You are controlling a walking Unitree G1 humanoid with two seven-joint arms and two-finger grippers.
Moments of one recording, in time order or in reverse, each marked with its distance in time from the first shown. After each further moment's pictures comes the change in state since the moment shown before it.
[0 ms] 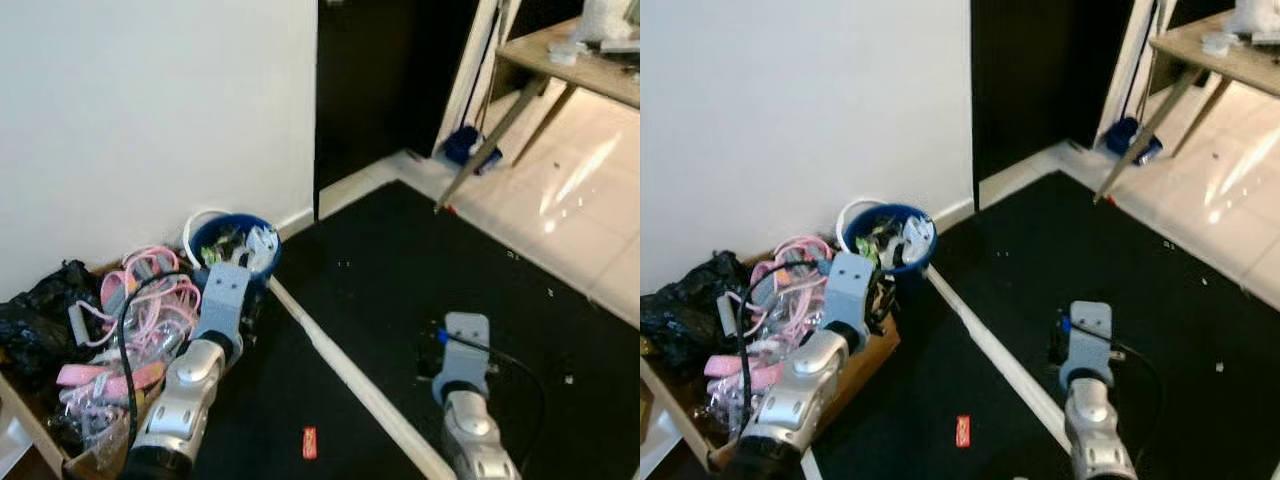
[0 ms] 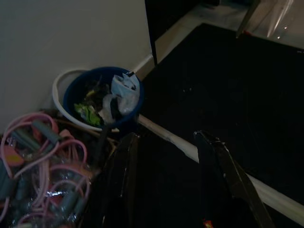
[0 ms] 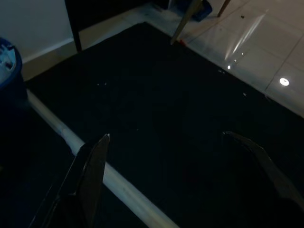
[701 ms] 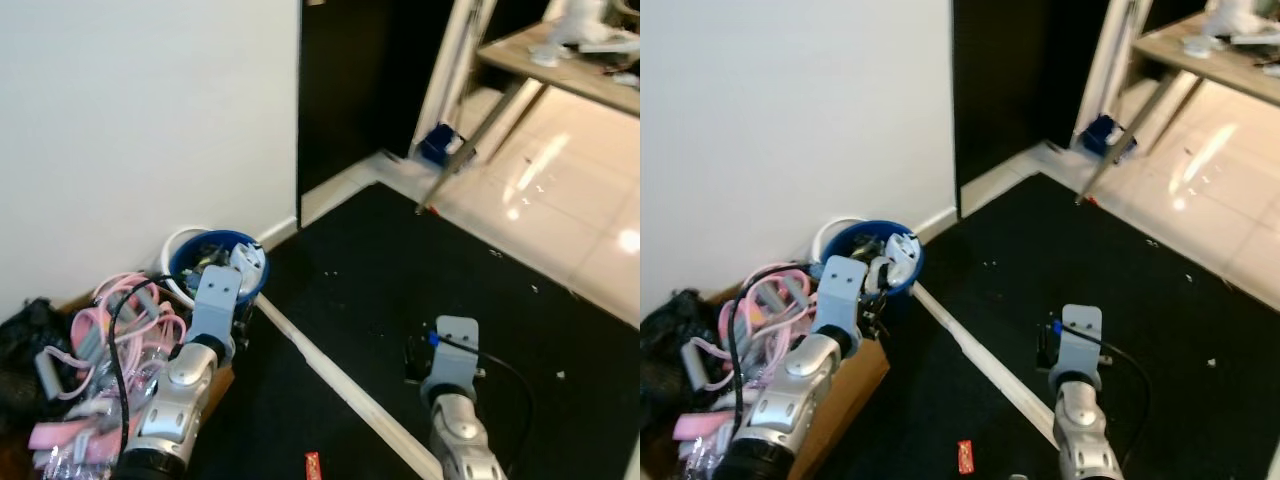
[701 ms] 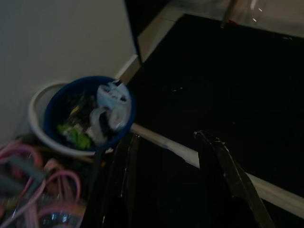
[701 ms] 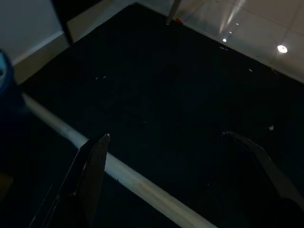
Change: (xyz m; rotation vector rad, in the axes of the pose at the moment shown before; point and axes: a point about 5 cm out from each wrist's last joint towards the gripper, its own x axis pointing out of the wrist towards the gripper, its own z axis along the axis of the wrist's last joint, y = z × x) left arm -0.003 0.004 -0.006 0.000 0.024 0.006; right arm -0.005 0.011 -0.007 0.036 0.032 0.024
